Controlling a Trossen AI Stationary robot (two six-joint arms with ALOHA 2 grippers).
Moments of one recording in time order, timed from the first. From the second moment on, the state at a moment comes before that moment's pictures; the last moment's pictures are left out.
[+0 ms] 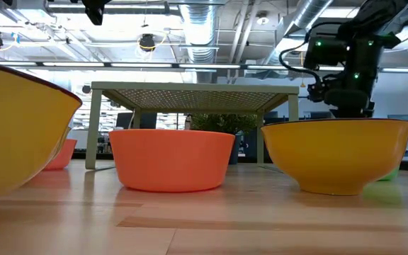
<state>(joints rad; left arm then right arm) 0.00 0.61 0.56 0.09 -0.05 -0.06 -0.31 1.18 0.63 -0.75 0.13 0.34</state>
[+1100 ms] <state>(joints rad) 0.00 0.61 0.56 0.09 -0.05 -0.06 -0.30 1.12 0.61 -0.73 0.05 0.31</state>
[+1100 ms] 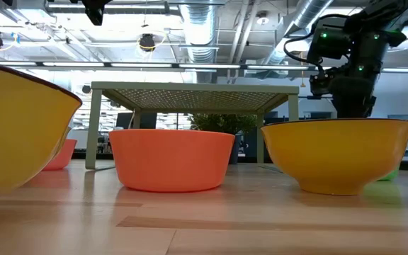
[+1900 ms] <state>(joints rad) 0.00 0.61 0.56 0.09 -0.05 -0.06 -0.30 1.34 0.61 -0.72 0.18 0.39</state>
